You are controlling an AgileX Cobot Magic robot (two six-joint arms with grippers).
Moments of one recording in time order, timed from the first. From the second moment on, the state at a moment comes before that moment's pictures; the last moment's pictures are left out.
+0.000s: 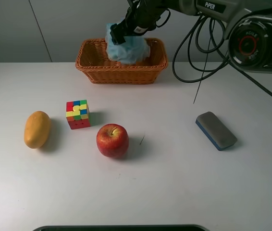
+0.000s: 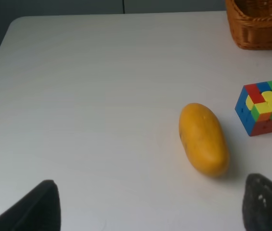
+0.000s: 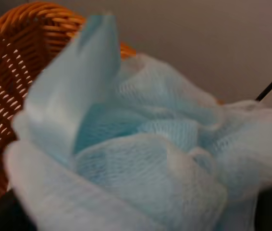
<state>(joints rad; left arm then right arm) 0.05 0.00 -0.51 -0.03 1.09 0.01 0.47 2.49 -2.27 0.12 0.70 -0.26</state>
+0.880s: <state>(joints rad) 0.05 0.00 -0.51 -0.03 1.09 0.01 0.47 2.07 -2.27 0.04 1.22 -0.16</state>
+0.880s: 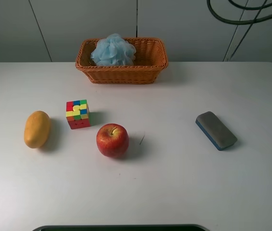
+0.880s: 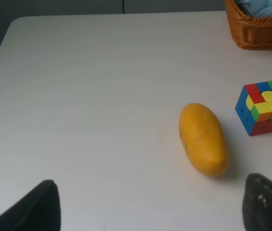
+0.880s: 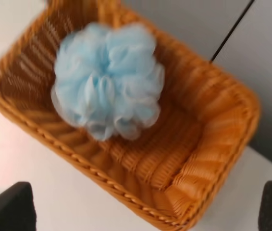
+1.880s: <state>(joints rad) 0.05 0.00 -0.51 -0.03 1.09 0.01 0.46 0.83 -1.18 0.05 1.22 -0.11</state>
